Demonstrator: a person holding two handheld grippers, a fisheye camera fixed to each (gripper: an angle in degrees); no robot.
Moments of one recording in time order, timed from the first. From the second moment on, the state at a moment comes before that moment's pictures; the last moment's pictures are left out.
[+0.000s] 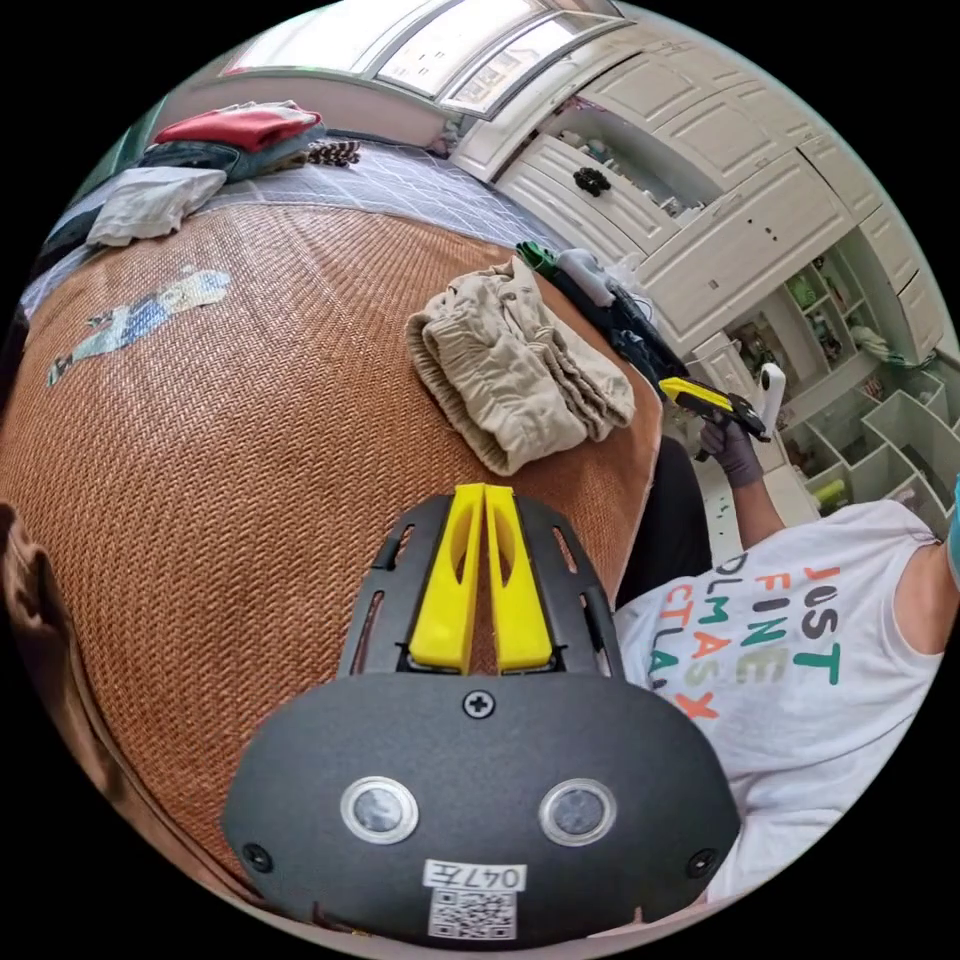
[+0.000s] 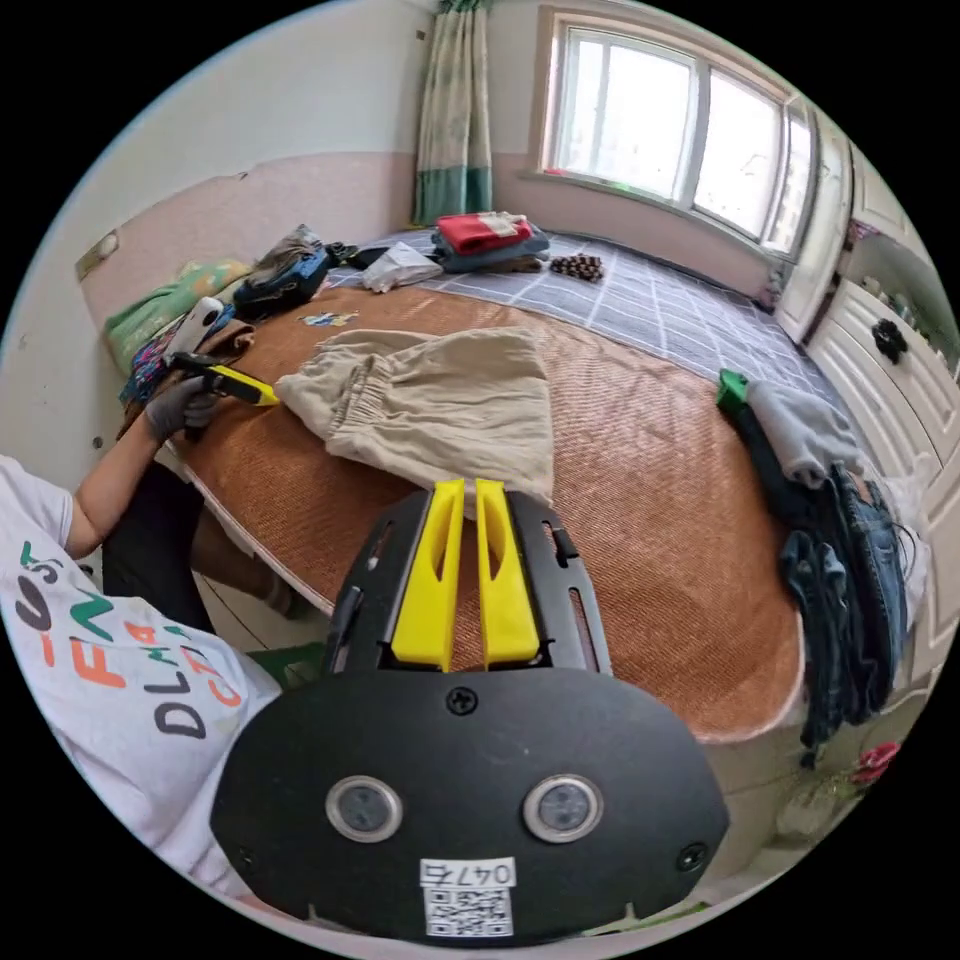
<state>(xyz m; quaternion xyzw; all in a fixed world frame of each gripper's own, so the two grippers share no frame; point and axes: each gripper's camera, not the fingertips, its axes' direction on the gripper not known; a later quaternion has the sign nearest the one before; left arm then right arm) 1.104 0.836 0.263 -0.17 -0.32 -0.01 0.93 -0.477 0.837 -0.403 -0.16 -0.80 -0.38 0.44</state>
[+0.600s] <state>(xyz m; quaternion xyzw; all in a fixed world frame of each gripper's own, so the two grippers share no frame) 1.241 0.812 0.214 -0.04 -0.49 -0.04 0.87 -0.586 1.005 -0.559 -0.01 -0.89 -0.42 0.19</state>
